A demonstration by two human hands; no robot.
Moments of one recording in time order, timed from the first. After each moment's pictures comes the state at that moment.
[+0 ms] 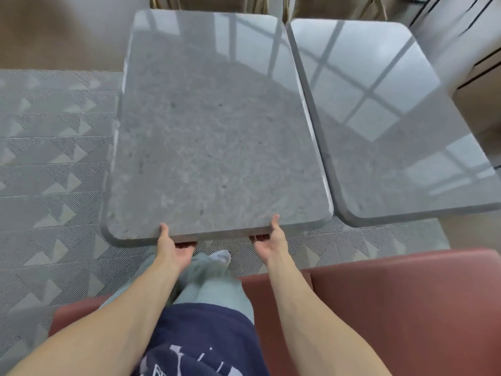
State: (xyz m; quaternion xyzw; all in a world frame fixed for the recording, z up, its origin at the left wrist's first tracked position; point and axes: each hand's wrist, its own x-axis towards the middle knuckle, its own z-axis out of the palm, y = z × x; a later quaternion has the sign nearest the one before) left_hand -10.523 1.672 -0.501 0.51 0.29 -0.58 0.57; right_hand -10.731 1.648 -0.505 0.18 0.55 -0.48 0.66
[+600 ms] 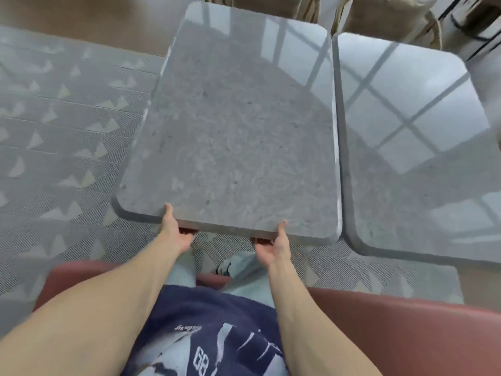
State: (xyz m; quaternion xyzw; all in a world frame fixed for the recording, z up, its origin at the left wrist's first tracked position) left_hand -10.531 1.670 -0.510 0.55 0.29 -0.54 0.57; right_hand -10.747 1.643 -0.502 0.21 0.52 -0.45 0.70
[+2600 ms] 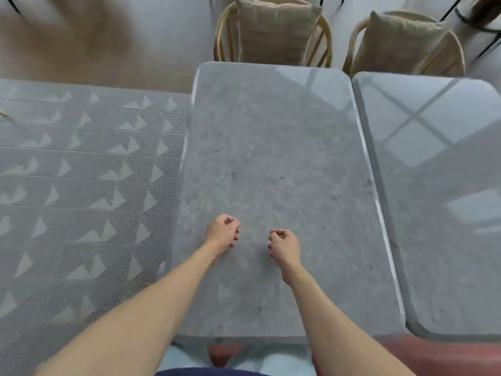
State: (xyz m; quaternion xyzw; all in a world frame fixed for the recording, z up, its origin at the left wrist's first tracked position) left_hand -10.445 1.466 -0.454 0.75 -0.25 -0.54 0.28; right_hand -10.599 1.471 -0.447 -0.32 0.75 -0.20 0.54
